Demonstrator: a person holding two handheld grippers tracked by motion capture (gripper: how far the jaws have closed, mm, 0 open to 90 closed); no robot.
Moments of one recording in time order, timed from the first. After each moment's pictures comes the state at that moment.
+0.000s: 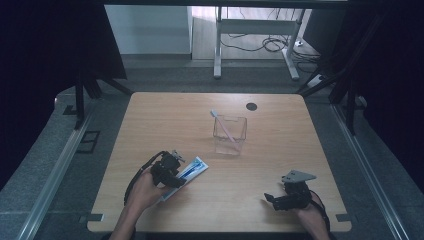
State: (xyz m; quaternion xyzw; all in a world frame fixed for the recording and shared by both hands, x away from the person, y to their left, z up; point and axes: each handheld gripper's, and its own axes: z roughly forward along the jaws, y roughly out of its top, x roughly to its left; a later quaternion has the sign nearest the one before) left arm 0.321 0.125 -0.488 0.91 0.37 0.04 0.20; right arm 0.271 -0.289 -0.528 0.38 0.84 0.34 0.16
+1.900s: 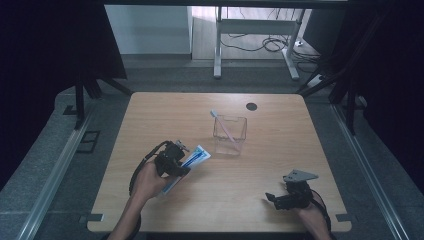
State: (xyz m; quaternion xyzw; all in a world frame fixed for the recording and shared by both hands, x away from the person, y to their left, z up) left arm 0.333 0.116 -0.453 0.90 0.36 0.04 0.24; right arm 0.273 -0.294 -0.530 0.39 0.84 0.35 0.15
